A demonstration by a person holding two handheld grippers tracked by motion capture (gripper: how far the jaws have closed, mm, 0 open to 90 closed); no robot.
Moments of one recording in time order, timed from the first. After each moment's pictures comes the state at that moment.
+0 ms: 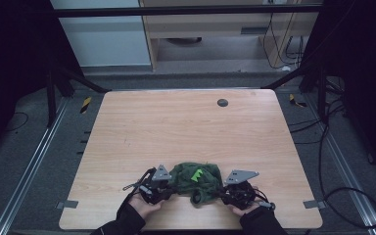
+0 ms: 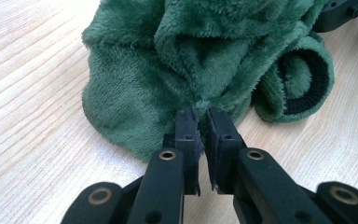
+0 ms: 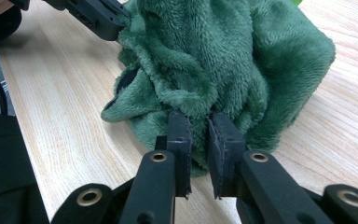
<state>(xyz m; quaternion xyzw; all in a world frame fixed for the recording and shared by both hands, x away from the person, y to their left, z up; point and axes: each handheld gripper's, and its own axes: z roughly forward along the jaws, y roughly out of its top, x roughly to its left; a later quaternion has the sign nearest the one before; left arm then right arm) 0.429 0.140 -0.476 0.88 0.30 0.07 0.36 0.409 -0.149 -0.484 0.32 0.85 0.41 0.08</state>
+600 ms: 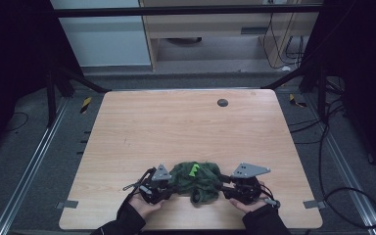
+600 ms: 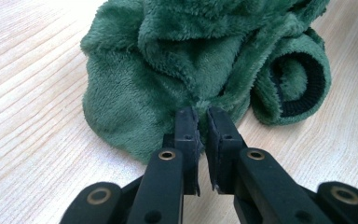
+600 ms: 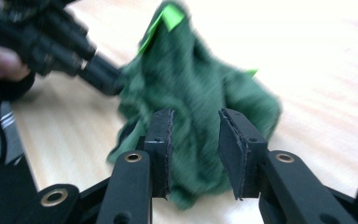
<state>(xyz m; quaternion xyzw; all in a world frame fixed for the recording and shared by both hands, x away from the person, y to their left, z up) 0.429 0.139 -0.476 0.88 0.30 0.07 0.36 0.409 -0.158 -0.452 0.34 0.81 0.47 0.12</state>
